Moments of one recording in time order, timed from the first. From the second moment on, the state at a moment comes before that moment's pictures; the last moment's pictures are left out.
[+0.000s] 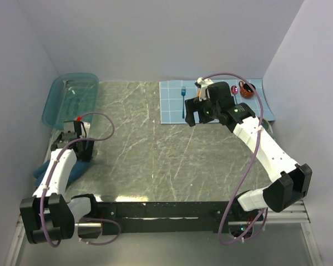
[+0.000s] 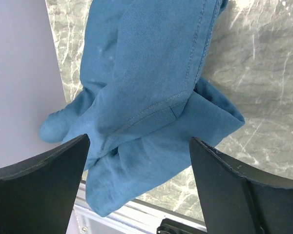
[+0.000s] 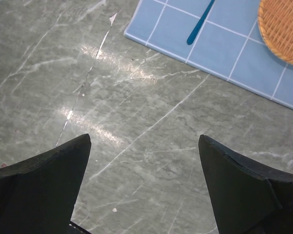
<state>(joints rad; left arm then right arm) 0.13 1.09 0.74 -0.68 -0.30 0.30 0.44 1.38 1.37 -0.70 -0.10 0.08</state>
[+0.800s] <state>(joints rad) 0.39 1.16 0.96 -1.10 -0.37 0.54 0.44 1.39 1.39 -0.77 -0.24 -0.04</state>
